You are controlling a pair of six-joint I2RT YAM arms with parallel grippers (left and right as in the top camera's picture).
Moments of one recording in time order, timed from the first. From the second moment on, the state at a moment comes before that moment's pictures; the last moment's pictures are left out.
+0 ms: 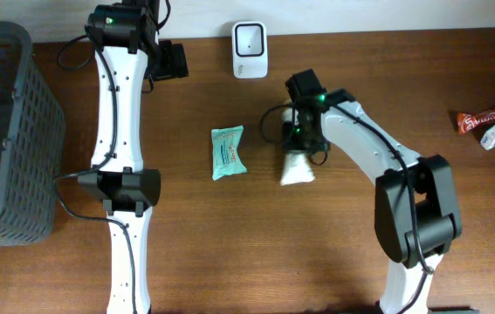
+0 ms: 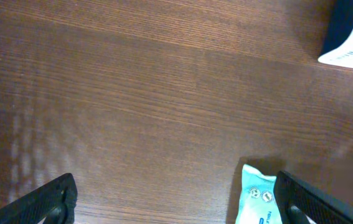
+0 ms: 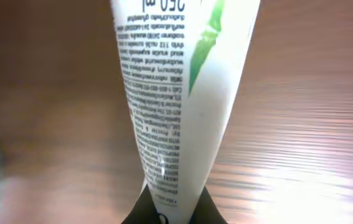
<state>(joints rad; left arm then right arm) -0.13 2.57 3.04 -1.69 -0.10 -0.28 0.35 2.03 1.57 -0.93 0.08 0.37</state>
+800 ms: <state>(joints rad) -0.13 2.57 3.04 -1.69 -0.10 -0.28 0.38 2.07 1.45 -0.99 0.68 0.58</state>
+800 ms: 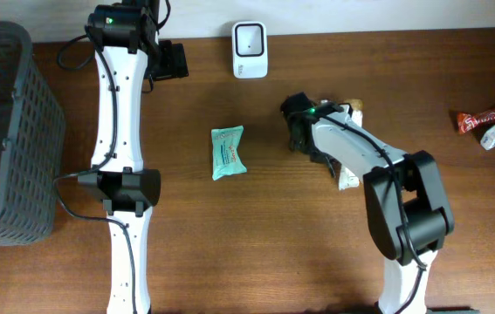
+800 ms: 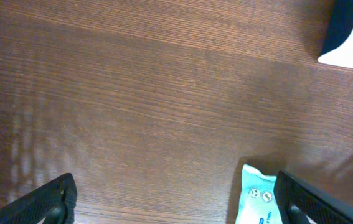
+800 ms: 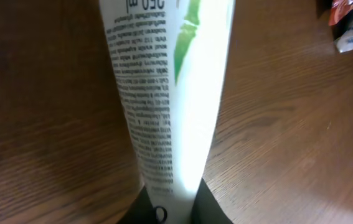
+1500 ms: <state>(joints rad) -0.13 2.57 3.04 -1.69 -0.10 -0.28 0.50 2.09 1.81 -1.22 0.54 0.53</state>
